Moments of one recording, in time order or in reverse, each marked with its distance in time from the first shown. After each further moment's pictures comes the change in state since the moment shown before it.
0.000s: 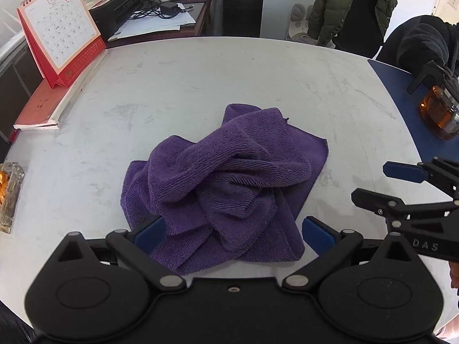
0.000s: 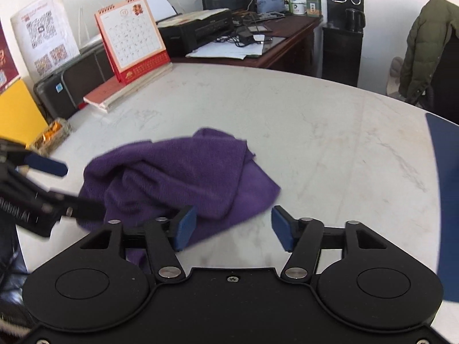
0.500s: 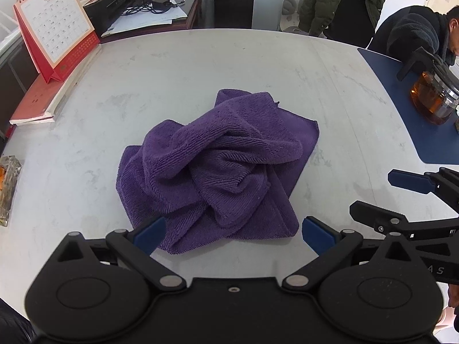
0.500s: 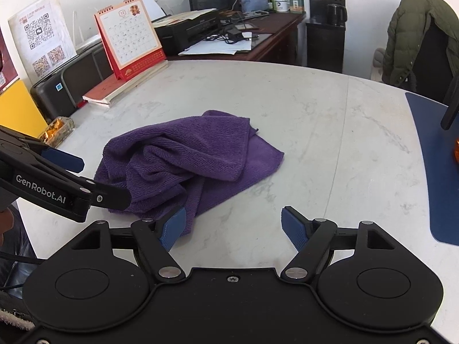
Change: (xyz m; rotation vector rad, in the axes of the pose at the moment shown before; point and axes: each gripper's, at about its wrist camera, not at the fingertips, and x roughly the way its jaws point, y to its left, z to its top) left arm -0.003 0.002 -0.019 0.017 0.017 -0.019; right arm -0.026 0.031 -0.031 0.078 -0.011 -0.028
